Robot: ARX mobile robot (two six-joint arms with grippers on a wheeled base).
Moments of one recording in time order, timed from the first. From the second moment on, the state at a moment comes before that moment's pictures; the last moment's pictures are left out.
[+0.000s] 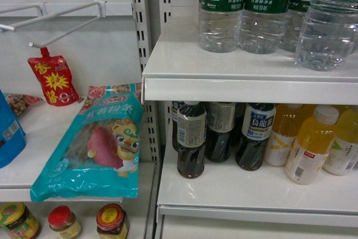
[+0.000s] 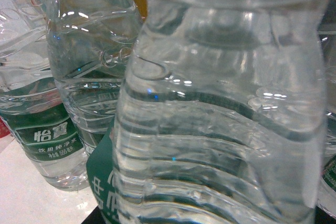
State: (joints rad) left arm 0.00 0.01 0.01 0.00 0.00 0.00; right arm 0.16 1.52 0.98 0.37 0.02 0.01
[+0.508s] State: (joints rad) left arm 0.00 0.01 0.01 0.00 0.00 0.00; right arm 0.16 1.52 0.98 0.36 0.02 -0.02
